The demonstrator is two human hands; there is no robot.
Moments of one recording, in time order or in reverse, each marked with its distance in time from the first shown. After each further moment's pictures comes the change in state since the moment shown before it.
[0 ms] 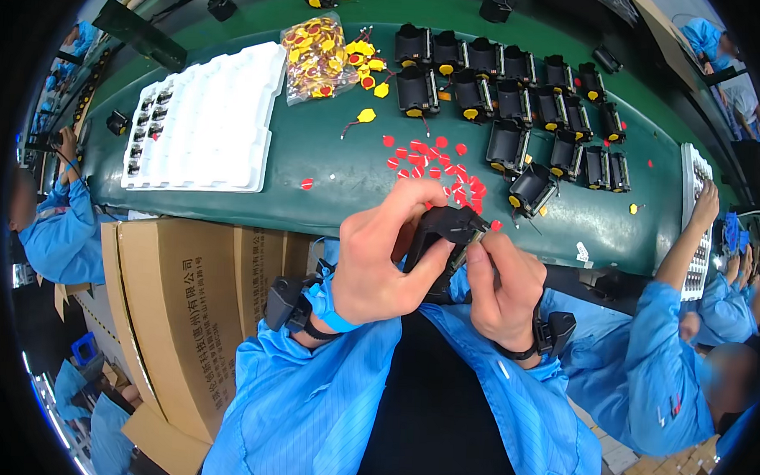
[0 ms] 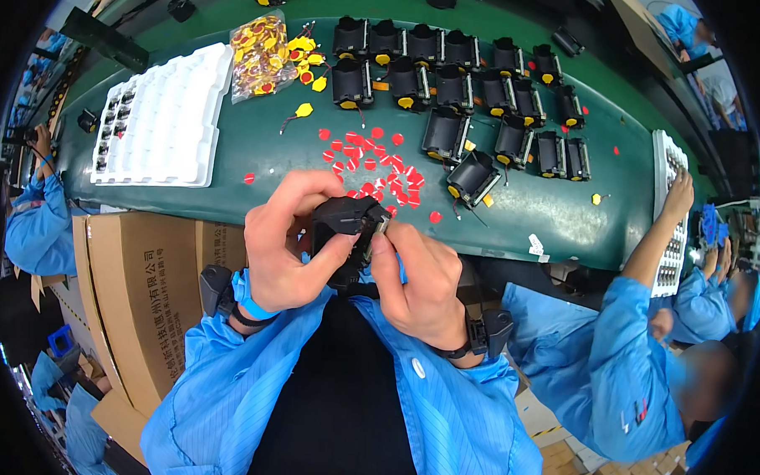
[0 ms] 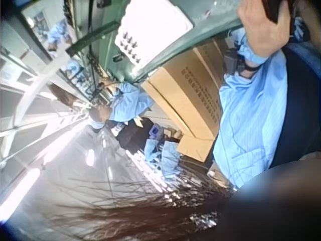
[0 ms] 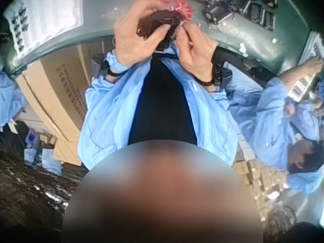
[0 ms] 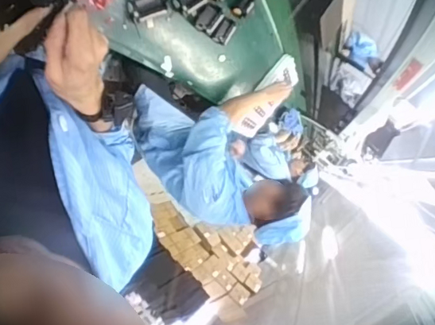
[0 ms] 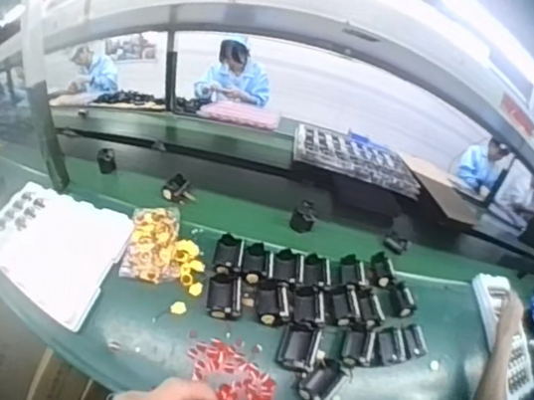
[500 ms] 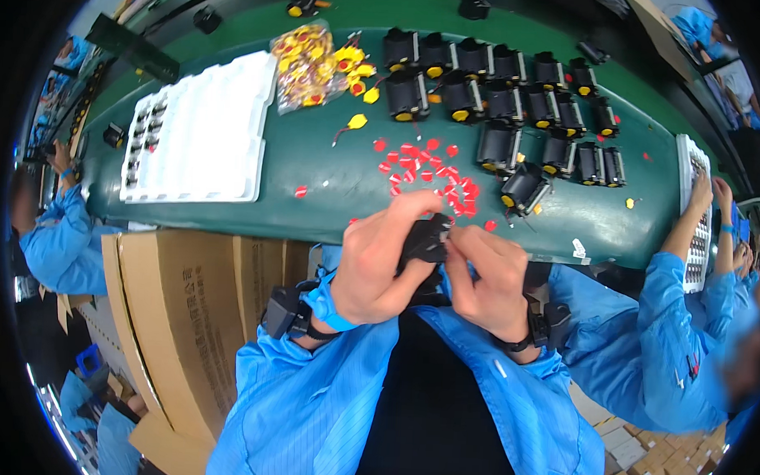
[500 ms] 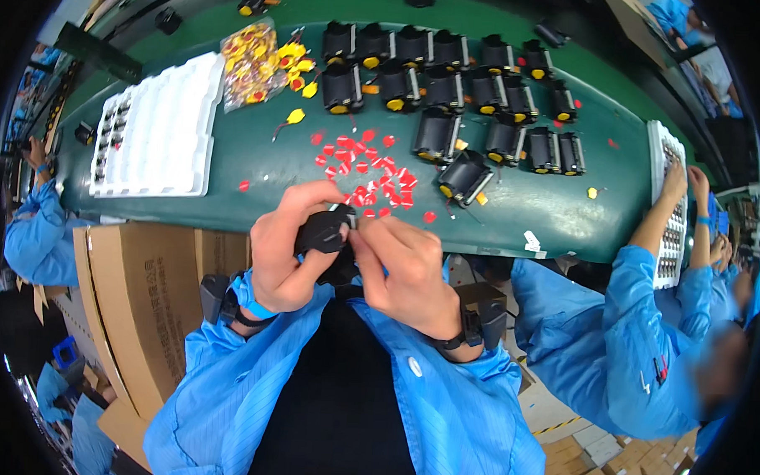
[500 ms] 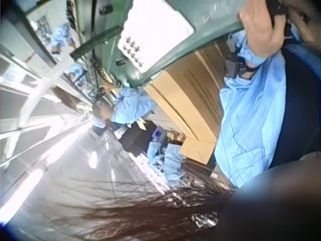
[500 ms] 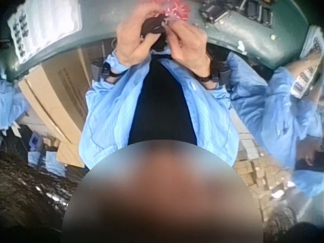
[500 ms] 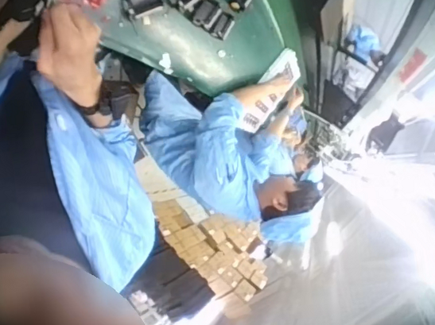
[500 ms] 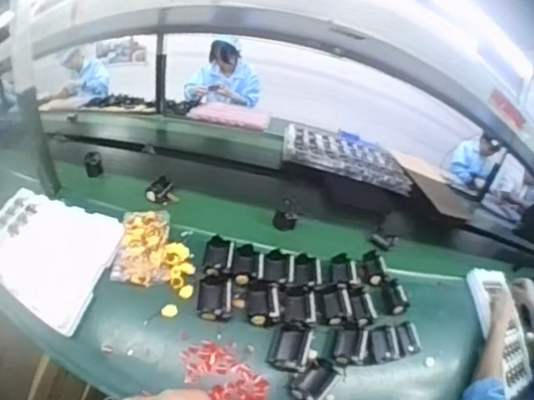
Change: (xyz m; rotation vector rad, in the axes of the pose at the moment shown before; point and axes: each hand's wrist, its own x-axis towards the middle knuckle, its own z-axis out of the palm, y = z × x) left_hand 0.001 -0.005 -0.001 -0.001 -0.122 0.115; right_hand 0.005 0.014 0.006 0.020 -0.041 -0.113
